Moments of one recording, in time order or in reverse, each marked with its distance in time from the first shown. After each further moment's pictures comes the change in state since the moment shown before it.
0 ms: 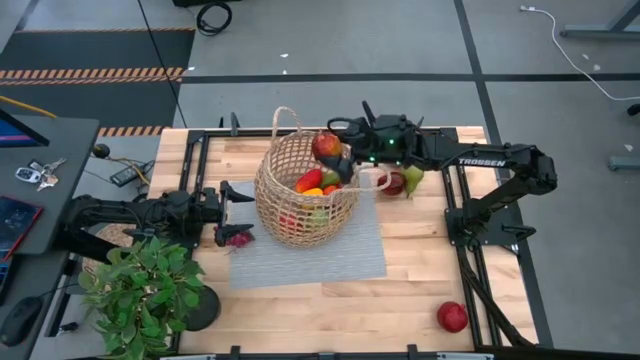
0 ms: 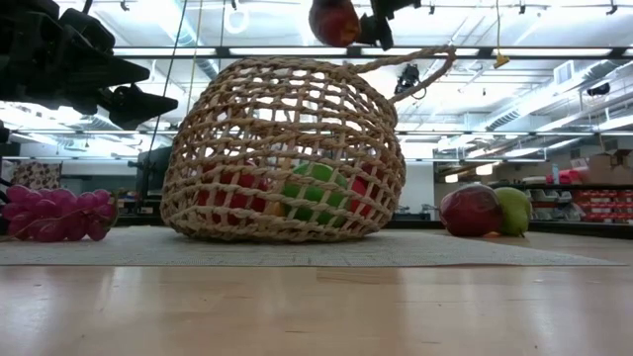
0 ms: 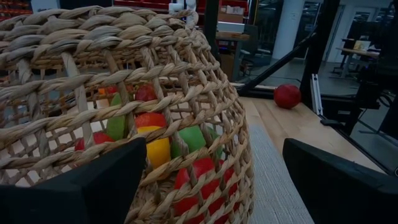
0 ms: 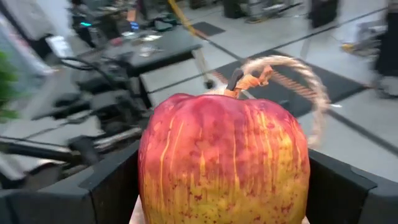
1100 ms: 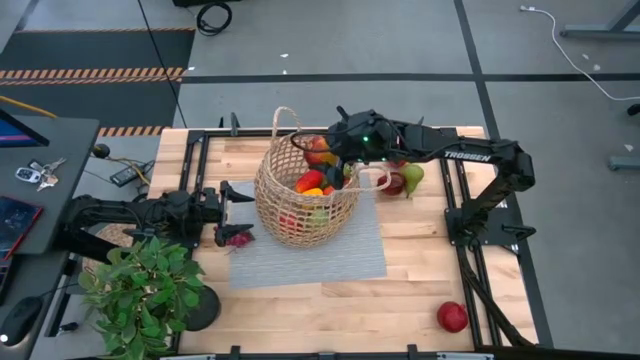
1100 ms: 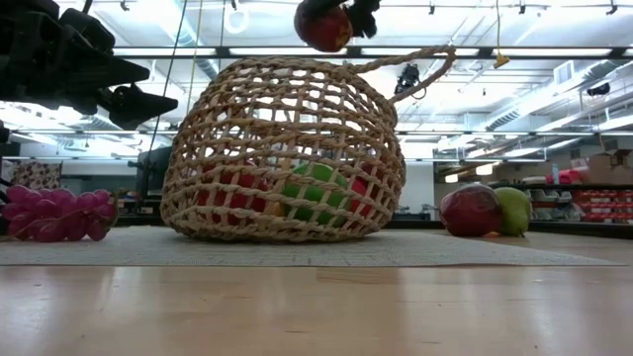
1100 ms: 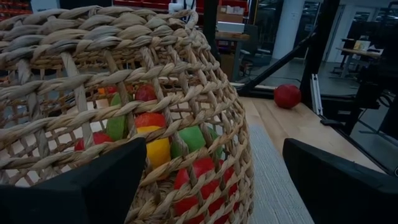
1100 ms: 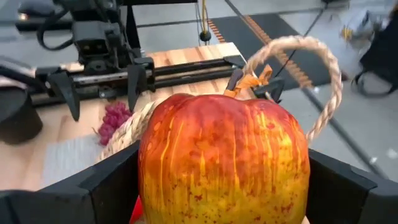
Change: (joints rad) left arm 0.000 0.000 0.000 0.000 0.000 0.000; right arm 0.035 0.176 0.338 -0.401 0.009 -0.233
